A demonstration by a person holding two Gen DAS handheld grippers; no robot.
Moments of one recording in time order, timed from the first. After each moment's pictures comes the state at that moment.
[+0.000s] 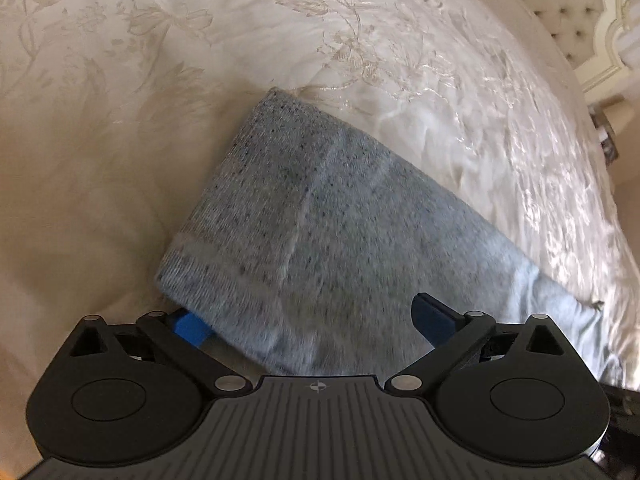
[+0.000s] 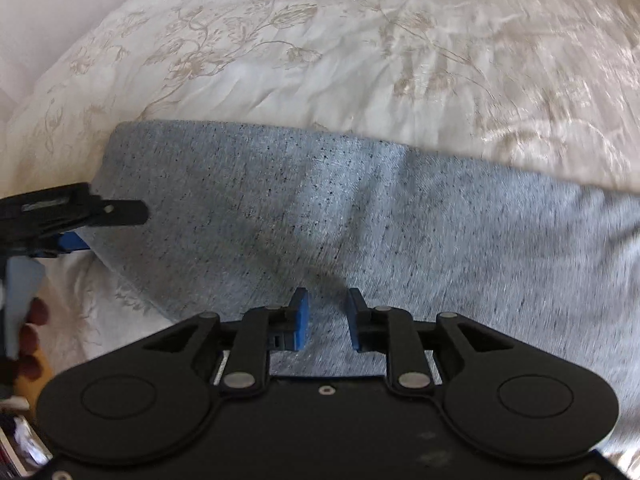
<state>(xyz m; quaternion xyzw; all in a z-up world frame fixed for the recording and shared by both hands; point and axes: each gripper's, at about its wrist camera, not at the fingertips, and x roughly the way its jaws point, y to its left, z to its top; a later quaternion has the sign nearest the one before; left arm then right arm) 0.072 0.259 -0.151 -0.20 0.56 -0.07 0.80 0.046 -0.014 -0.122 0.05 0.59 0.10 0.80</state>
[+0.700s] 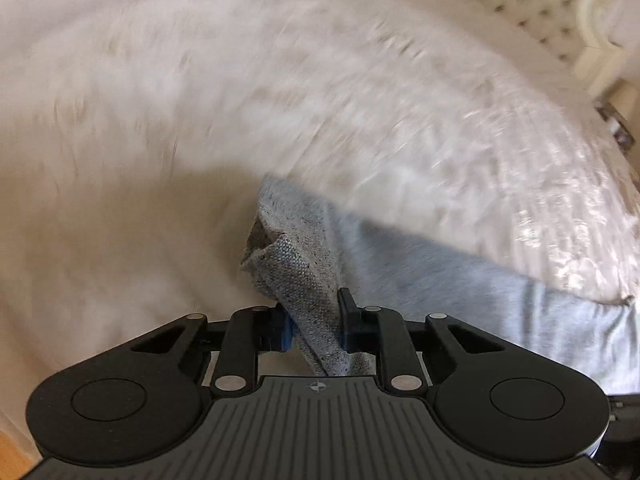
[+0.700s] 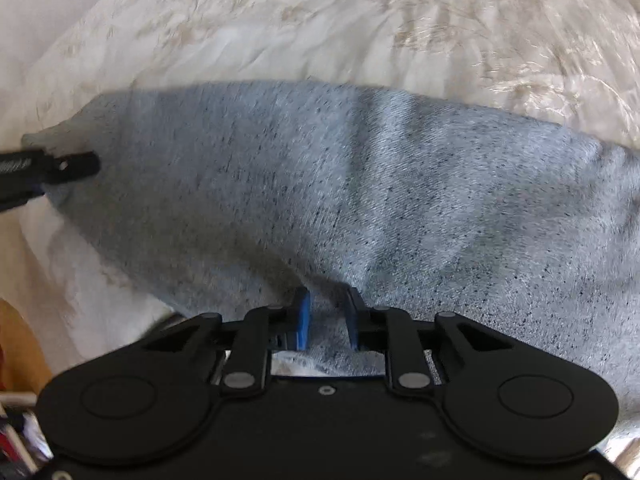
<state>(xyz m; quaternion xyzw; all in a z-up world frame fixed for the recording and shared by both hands) 0.040 0.234 -0.084 -0.09 0.47 -0.03 0.88 0.039 -0.019 -0.144 0.07 0.61 0.10 0.78</state>
